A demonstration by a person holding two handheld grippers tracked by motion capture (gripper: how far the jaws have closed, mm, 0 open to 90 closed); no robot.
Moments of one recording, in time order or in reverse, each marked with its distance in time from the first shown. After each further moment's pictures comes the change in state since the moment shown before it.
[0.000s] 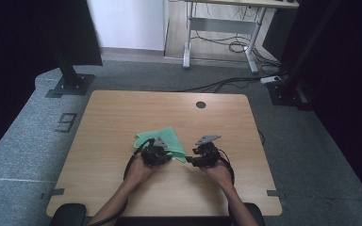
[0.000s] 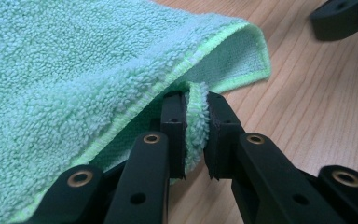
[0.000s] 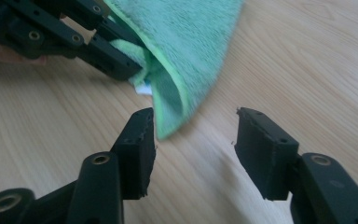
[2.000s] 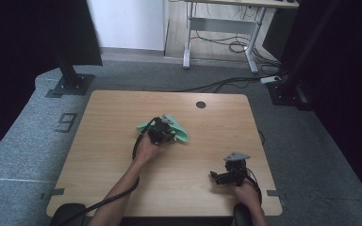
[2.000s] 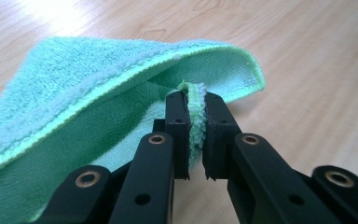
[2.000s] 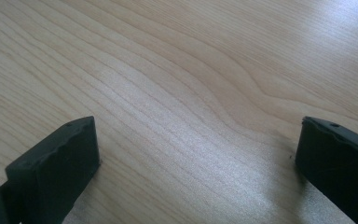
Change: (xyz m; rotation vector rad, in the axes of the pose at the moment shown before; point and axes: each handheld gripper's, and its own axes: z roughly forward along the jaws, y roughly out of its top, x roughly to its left) left arm 0.037 0.068 0.006 0.008 0.119 -0.043; right arm -0.029 -0.098 -0.046 -0.013 -0.217 0.113
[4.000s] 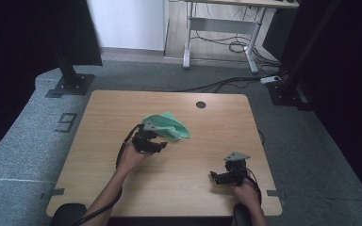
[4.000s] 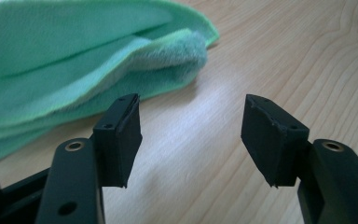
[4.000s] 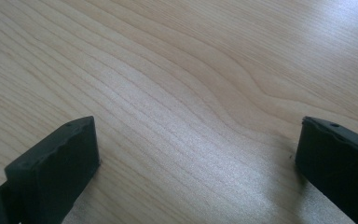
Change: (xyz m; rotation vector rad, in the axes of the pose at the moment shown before) left arm 0.002 -0.038 -0.046 -0.081 -0.019 -0.021; right arm 0.000 0.000 0.000 0.001 -0.001 0.001
